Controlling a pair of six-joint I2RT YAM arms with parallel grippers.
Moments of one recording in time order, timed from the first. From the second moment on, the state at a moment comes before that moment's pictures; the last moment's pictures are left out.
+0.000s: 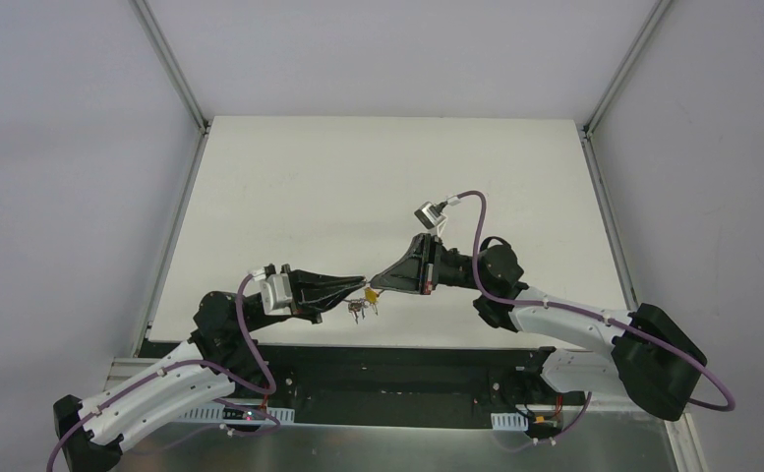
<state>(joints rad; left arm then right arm) -0.90 0.39 0.29 0.54 0.38 -0.03 0.89 1.19 0.50 1.05 -0.64 1.43</state>
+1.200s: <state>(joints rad) -0.90 0.42 0.29 0.52 0.39 -0.03 0.89 1.13 0.50 1.01 -0.60 1.41</state>
